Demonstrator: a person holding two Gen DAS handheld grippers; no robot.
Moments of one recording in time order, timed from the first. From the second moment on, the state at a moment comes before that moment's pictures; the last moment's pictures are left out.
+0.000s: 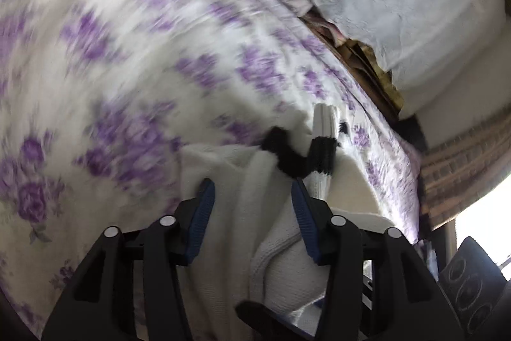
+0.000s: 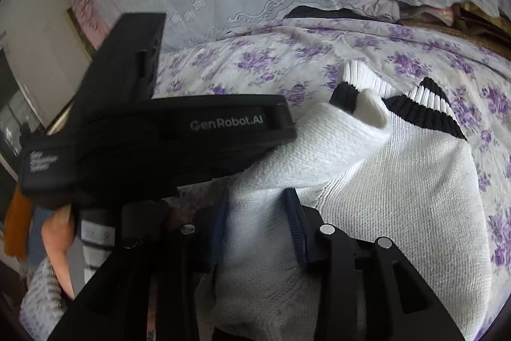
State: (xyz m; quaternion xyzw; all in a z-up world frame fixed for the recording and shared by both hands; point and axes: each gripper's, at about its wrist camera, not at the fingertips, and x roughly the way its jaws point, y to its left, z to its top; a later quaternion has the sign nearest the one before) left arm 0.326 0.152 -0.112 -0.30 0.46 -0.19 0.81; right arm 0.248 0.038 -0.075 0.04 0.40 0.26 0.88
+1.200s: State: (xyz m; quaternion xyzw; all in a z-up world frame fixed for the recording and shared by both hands) left arm 0.282 0.144 -0.064 -0.19 0.41 -0.14 0.88; right arm 0.221 -0.074 -0.038 0.10 0.35 0.32 0.87
